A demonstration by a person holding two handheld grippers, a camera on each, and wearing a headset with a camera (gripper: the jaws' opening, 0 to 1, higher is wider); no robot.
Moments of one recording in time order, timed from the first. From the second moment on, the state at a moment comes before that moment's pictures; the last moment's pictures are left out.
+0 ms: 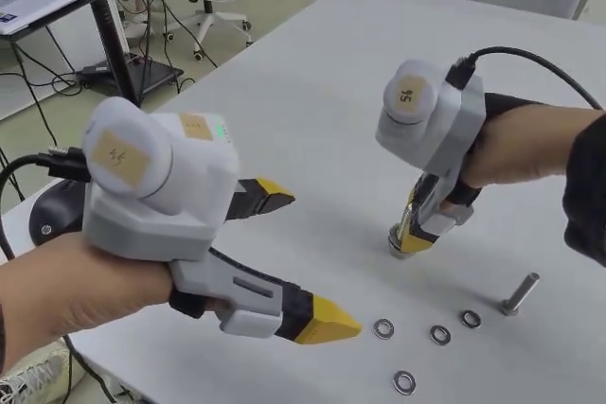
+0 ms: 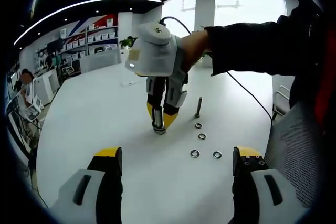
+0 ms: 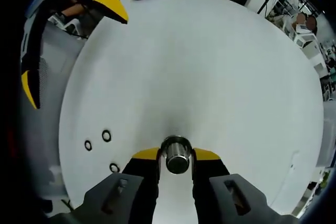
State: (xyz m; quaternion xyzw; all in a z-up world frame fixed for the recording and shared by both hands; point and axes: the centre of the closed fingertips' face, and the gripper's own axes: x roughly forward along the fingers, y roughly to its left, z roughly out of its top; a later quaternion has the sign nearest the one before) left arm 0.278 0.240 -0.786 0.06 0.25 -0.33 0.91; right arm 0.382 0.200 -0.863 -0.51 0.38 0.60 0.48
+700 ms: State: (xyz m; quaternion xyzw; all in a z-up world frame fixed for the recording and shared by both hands) left arm 0.276 0.242 -0.785 0.06 0.25 -0.33 0.91; right arm 0.382 0.200 -0.858 -0.50 0.38 0.61 0.48
